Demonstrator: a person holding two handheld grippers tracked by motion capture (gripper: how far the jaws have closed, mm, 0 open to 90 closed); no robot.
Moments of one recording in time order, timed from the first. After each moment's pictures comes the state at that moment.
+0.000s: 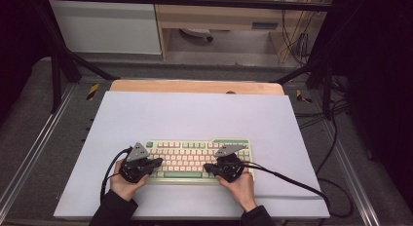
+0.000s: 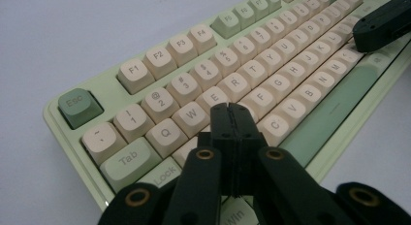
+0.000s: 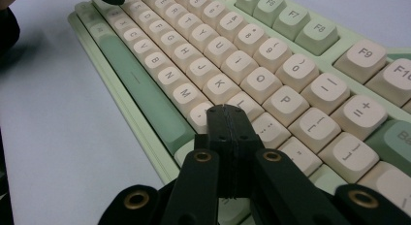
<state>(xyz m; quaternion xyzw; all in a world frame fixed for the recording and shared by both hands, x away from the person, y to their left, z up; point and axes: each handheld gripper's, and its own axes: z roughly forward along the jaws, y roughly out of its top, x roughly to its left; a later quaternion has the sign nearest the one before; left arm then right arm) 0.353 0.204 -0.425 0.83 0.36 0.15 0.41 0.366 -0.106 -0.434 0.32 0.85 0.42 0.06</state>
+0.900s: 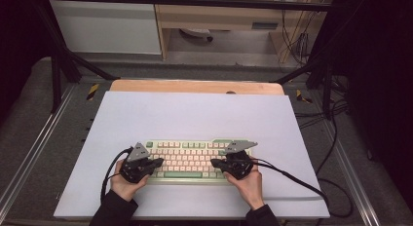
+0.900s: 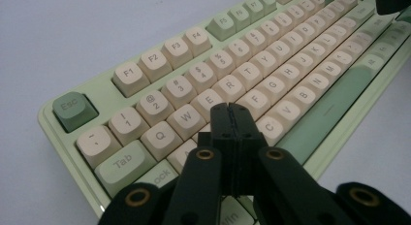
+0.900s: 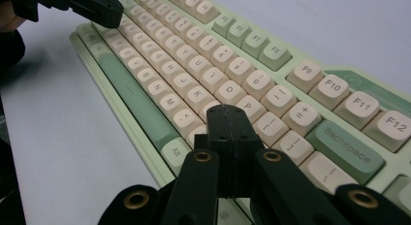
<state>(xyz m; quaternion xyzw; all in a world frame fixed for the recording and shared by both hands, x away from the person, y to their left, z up) 0.352 0.201 -0.423 0.83 0.36 0.15 0.41 0.364 -0.129 -0.413 0.33 0.84 0.43 0.08</state>
